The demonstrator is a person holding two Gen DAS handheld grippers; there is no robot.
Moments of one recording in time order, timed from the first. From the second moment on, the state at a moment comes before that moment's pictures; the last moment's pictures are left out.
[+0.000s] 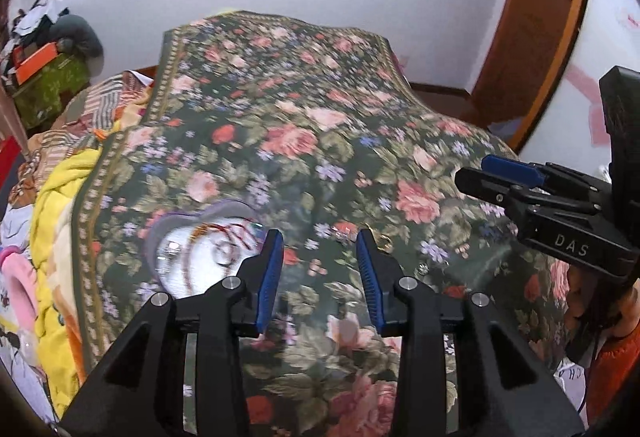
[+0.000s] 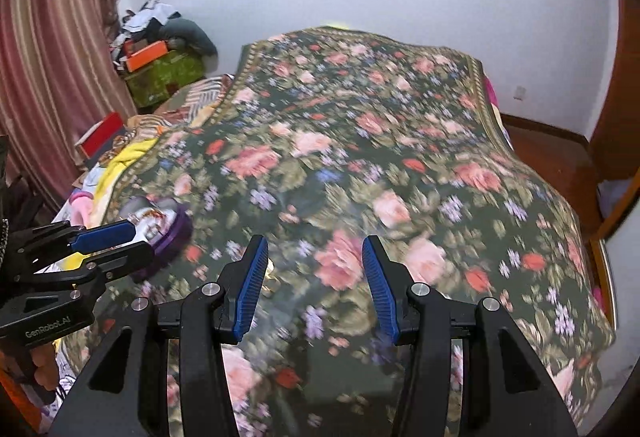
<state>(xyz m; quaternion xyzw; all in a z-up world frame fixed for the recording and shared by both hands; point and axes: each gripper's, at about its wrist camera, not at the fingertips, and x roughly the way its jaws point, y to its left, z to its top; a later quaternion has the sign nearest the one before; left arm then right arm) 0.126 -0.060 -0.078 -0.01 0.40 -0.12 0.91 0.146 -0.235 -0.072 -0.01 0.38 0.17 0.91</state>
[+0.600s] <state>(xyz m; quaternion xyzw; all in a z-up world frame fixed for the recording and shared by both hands) 0.166 -0.094 -0.136 0.01 0.46 -0.16 0.88 0.156 -0.258 -0.102 0.00 0.42 0.16 0.89</state>
